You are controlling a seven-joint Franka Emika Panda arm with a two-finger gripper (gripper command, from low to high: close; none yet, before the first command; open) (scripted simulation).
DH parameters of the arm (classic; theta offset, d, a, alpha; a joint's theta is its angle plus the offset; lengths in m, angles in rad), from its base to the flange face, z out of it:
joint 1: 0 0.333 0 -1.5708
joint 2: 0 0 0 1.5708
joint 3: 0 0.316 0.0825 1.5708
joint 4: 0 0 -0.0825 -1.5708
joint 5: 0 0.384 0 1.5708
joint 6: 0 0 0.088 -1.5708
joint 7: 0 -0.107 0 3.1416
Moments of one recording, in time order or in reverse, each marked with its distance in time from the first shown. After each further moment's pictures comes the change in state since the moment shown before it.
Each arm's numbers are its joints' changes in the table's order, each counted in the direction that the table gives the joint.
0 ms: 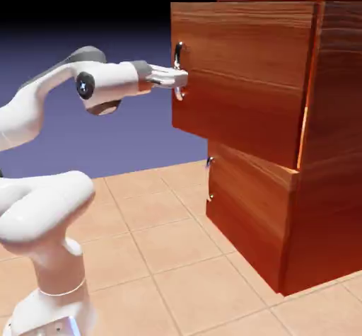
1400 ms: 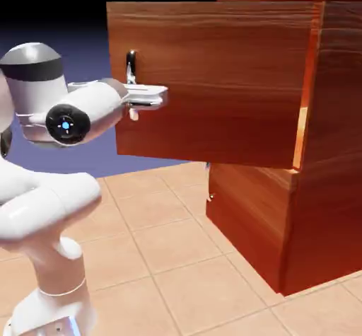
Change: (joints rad) arm -0.274 0.284 -1.037 -0.202 -0.706 -1.184 0.470
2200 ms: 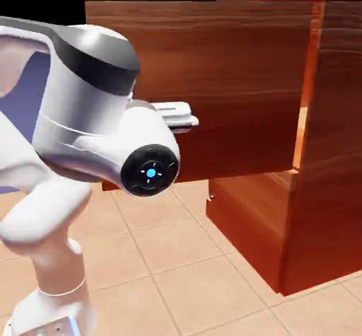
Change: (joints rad) arm 0.432 0.870 -0.500 0.612 -0.560 -0.445 0.500
